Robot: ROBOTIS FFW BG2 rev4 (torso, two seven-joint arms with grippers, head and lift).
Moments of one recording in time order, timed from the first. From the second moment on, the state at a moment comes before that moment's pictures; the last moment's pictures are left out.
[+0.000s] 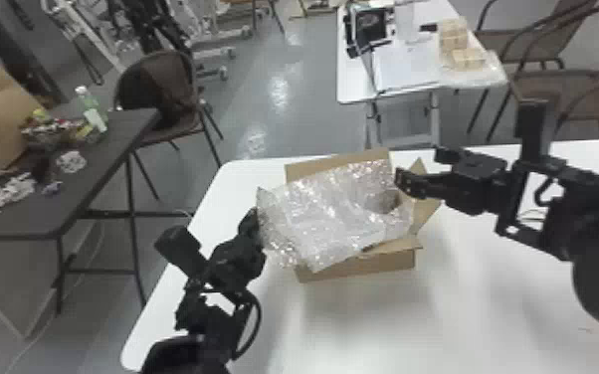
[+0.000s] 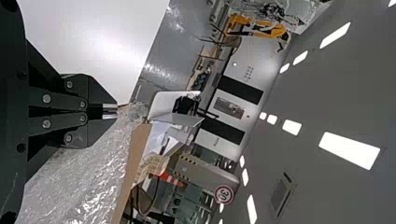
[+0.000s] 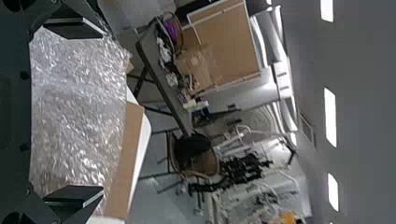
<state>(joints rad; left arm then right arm) 0.21 0.12 0.17 -1.73 0.54 0.01 -0.11 -0.32 0.00 0.24 -1.51 -0.29 0.45 0.69</state>
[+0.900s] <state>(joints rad) 0.28 0.11 0.23 -1.74 0.57 -0.02 -0.12 0.36 0.00 -0.07 -1.92 -0.15 0.06 0.58</state>
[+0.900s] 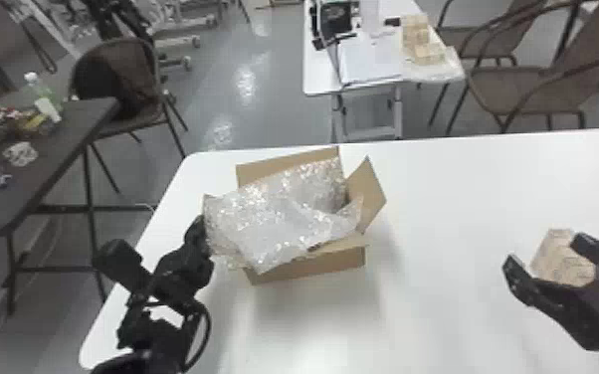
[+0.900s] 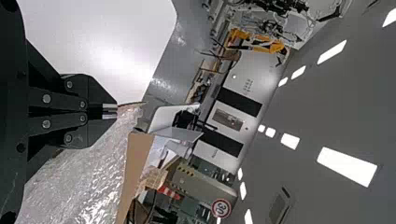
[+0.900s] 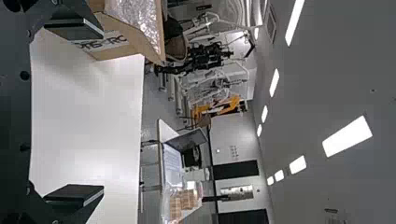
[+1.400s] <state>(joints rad) 0.30 0.11 0.26 -1.76 0.57 -0.02 -0.12 0.49 0.00 -0.14 -2.04 -0.13 0.10 0.61</state>
